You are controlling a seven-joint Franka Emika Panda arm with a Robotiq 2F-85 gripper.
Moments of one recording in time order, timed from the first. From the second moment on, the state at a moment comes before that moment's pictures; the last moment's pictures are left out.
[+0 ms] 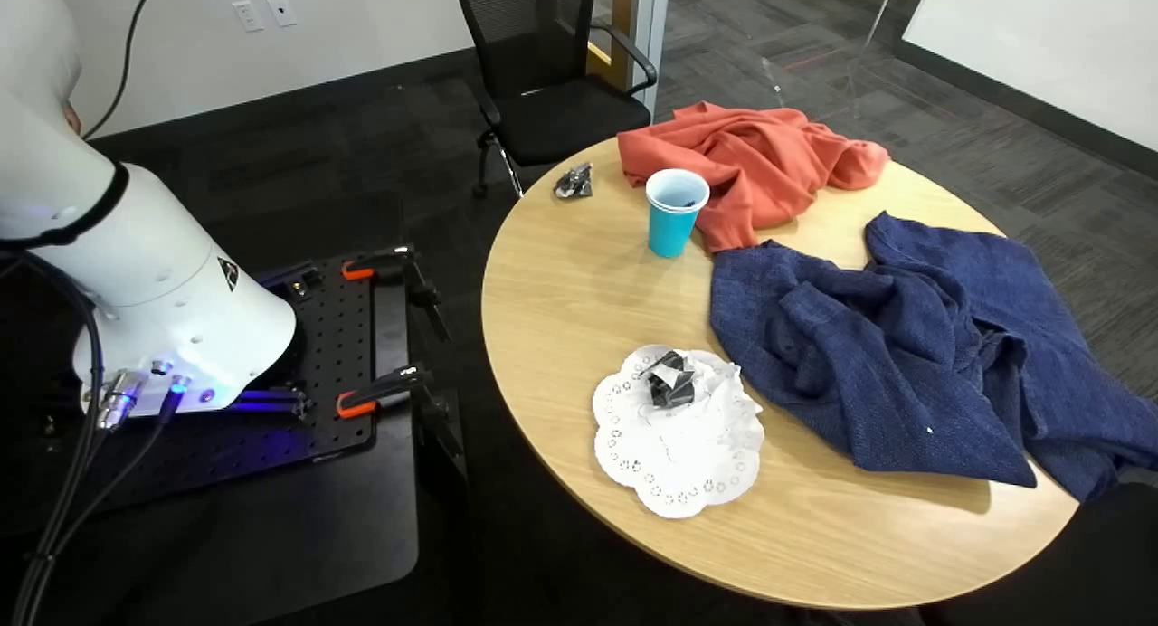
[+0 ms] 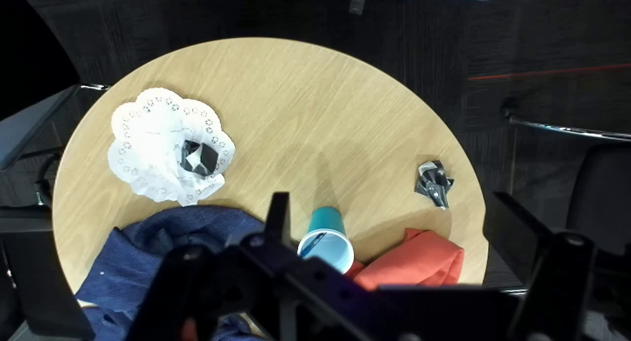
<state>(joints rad) 0.10 -0.67 0.14 -2.37 0.05 1.73 0.09</state>
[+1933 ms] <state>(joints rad) 0.07 0.01 0.23 -2.24 -0.13 2.32 1.25</state>
